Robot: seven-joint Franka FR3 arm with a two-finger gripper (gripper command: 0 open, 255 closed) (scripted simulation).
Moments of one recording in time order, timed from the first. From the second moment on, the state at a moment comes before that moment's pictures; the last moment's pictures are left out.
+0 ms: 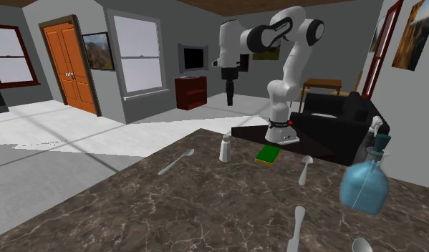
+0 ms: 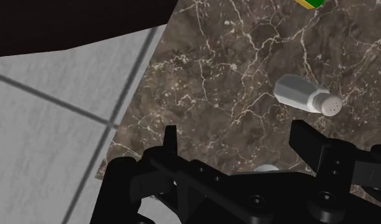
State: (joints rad) arm 0.07 -0.37 0.38 -2.30 0.22 1.97 0.55
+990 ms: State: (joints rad) arm 0.13 0.12 0.55 -2.03 0.00 2.17 0.92
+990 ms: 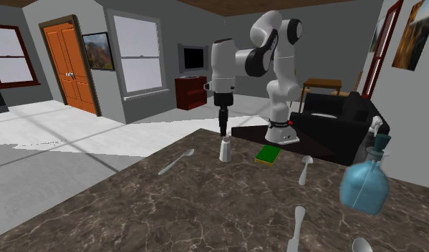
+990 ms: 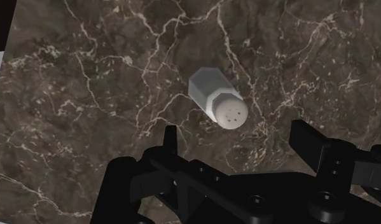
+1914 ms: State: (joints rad) arm 0.14 0.17 0.55 -2.06 -0.03 2.25 0.94
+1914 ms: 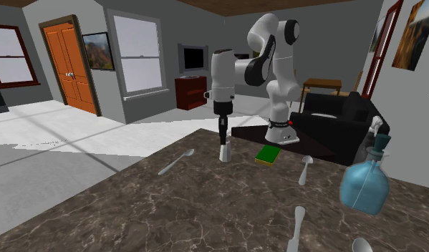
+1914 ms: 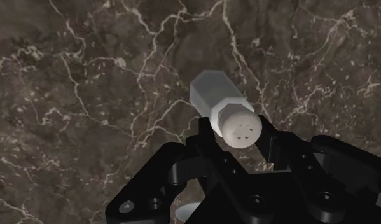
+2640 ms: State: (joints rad) arm 0.13 0.13 0.55 -2.02 0.00 2.17 0.92
